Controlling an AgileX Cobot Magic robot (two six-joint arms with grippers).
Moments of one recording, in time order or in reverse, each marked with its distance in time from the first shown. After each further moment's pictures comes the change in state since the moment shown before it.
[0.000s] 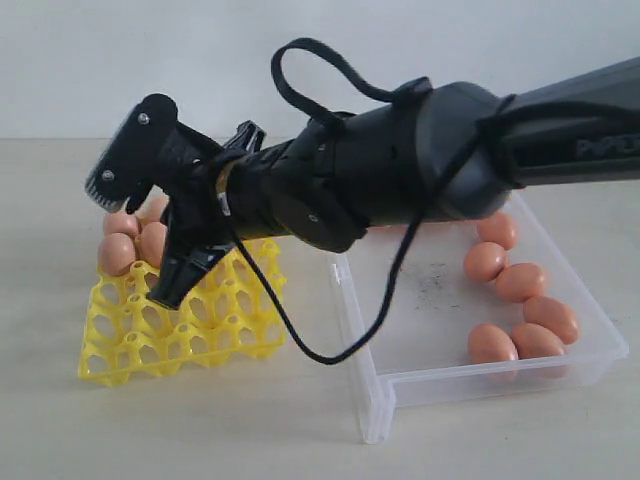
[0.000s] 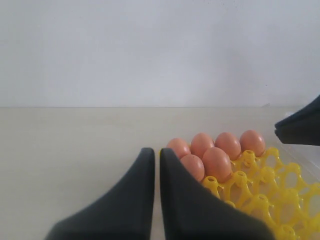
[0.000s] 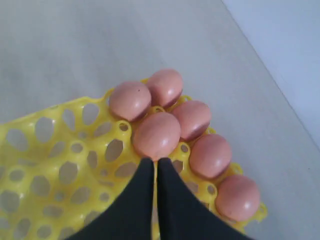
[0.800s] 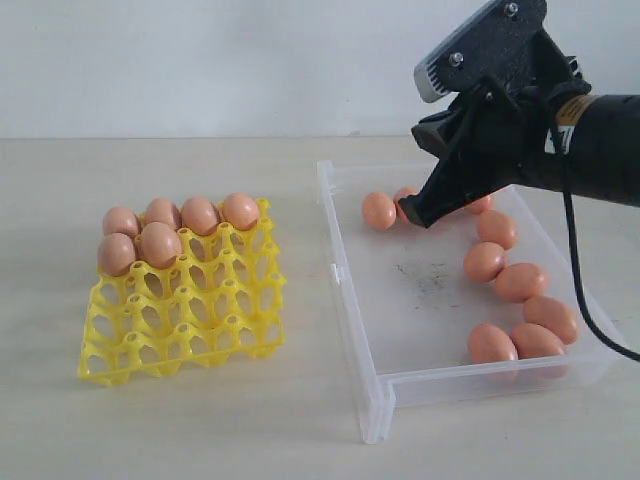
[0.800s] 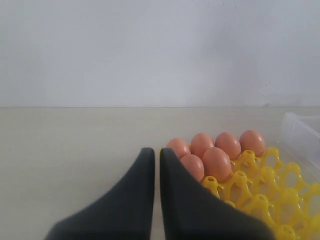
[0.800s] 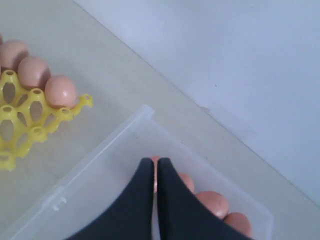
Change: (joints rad) left arm 0.000 0.000 0.000 0.000 0.000 0.000; right arm -0.398 -0.559 0.554 0.075 -0.174 -0.011
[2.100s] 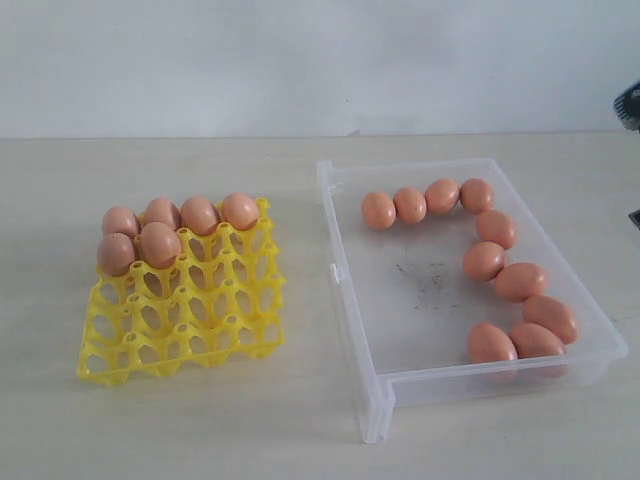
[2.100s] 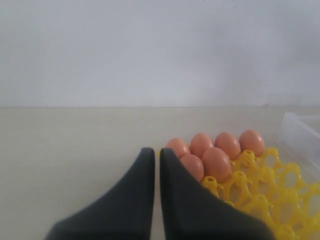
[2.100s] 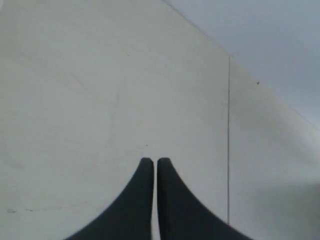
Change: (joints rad) left arm 0.000 0.000 0.000 0.000 0.000 0.000; right arm -0.367 -0.002 0.002 -1.074 0.589 0.911
